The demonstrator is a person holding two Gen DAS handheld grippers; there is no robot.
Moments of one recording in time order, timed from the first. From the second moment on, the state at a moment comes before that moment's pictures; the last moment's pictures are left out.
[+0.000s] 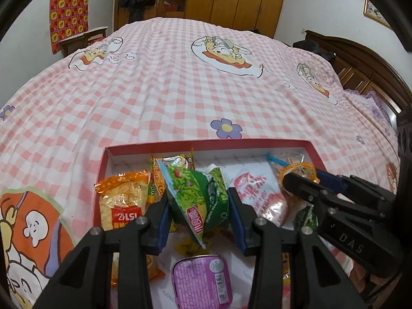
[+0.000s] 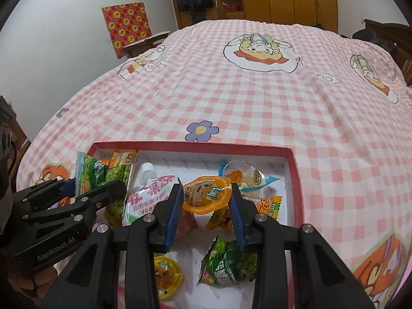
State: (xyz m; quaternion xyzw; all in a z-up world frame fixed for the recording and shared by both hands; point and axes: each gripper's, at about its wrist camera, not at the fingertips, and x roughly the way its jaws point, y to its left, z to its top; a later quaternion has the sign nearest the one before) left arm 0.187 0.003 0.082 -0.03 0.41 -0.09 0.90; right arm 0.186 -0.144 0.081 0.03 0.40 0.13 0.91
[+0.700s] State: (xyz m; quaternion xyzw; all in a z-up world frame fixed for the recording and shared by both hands) left arm 0.147 0.001 0.104 -0.02 0.38 -0.10 0.92; right arm 0.164 -0.148 0.094 0.05 0.38 0.14 0.91
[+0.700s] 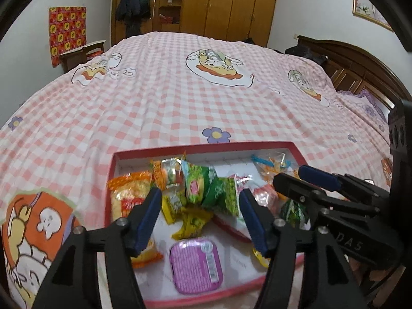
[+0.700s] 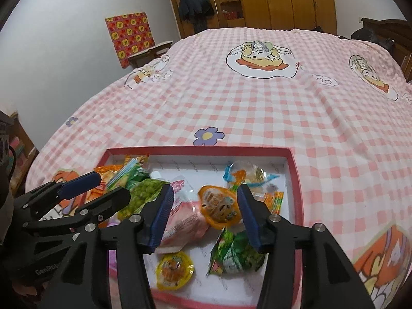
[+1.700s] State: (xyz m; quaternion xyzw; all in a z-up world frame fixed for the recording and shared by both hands) left arm 0.042 -0.001 0.078 -0.01 0.40 -0.04 0.91; right arm 0.050 -0.156 0.060 0.03 0.40 0.12 0.91
